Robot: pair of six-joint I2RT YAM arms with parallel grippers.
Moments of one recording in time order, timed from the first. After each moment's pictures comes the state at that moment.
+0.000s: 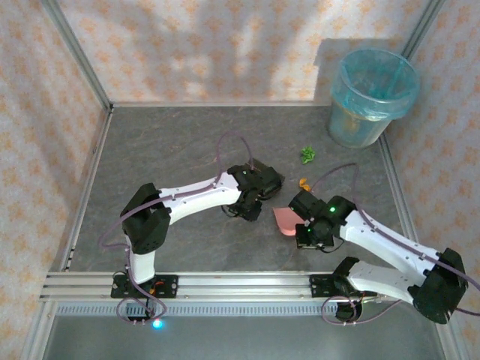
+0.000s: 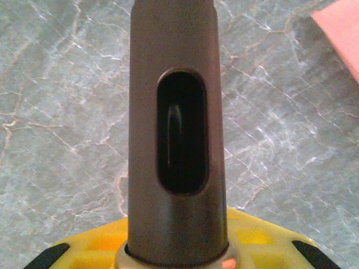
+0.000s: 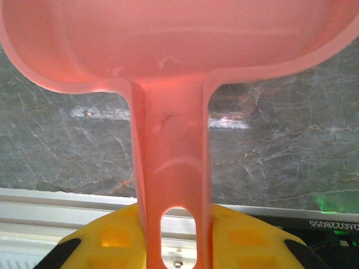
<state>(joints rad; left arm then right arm) -0.94 1.88 1.52 -1.11 -0.12 -0.57 0.77 1.04 0.76 -1.19 -0.08 0.77</state>
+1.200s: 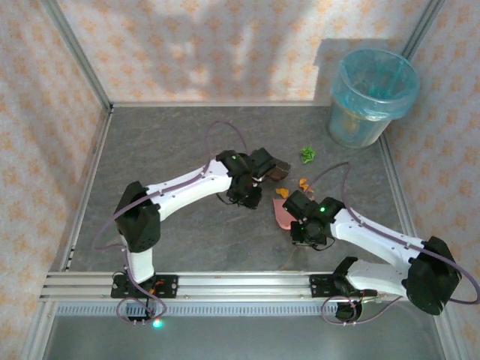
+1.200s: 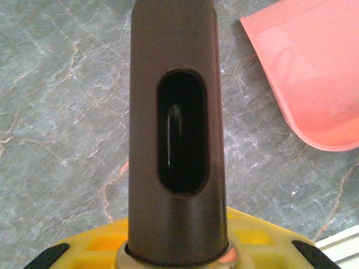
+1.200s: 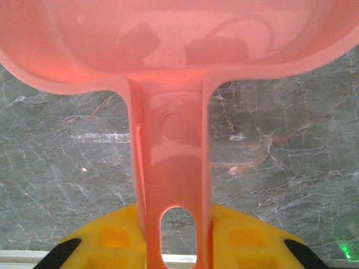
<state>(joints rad) -0.86 1.86 1.61 -1.12 0.01 -0.54 0.77 1.12 0.69 -1.03 -0.01 0.83</state>
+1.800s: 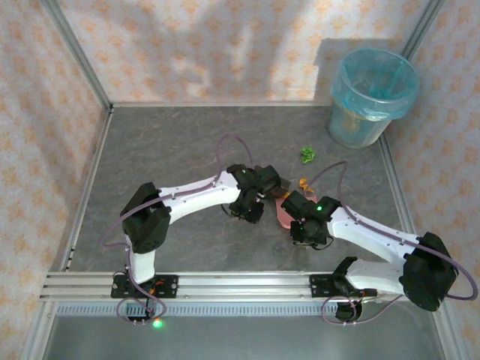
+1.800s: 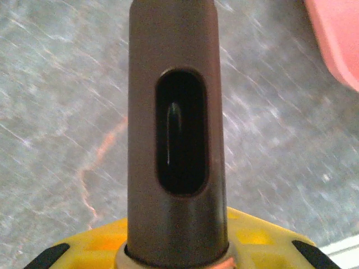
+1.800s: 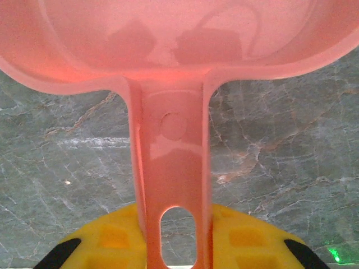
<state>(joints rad) -0.95 1.86 1.50 -1.10 0.01 -0.56 0.77 1.15 0.69 -1.03 0.03 0.83</state>
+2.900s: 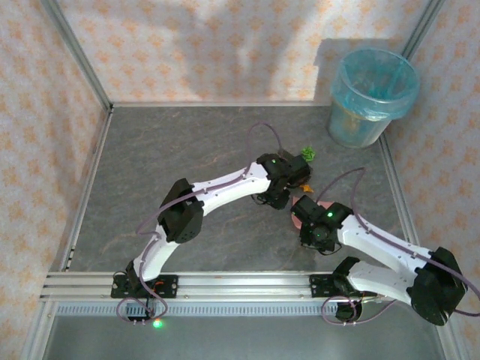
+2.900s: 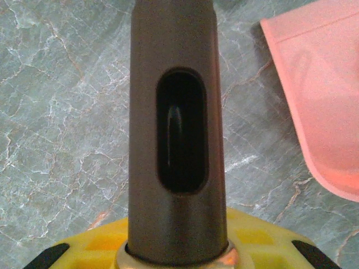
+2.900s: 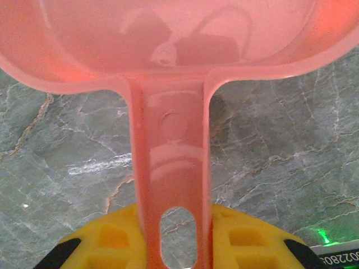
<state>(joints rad) -0.96 2.21 2.03 -1.23 -0.12 -0.51 0.72 1.04 0.61 -1.07 0.07 0.97</state>
